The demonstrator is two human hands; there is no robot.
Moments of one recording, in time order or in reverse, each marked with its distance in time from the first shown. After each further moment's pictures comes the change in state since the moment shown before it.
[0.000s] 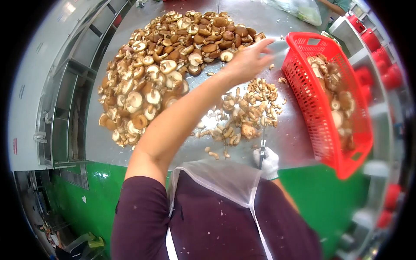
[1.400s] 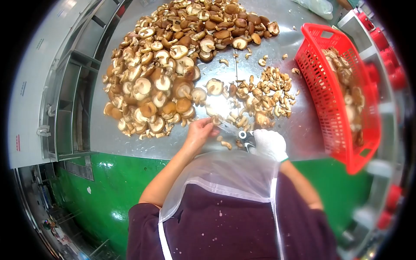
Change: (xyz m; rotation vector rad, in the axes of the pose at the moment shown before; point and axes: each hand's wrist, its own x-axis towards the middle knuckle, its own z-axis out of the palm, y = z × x) left_hand -0.232 -0.146 0.020 -0.607 0.272 -0.669; right_hand 0.035 -0.118 0.009 -0.732 -0.512 -0.253
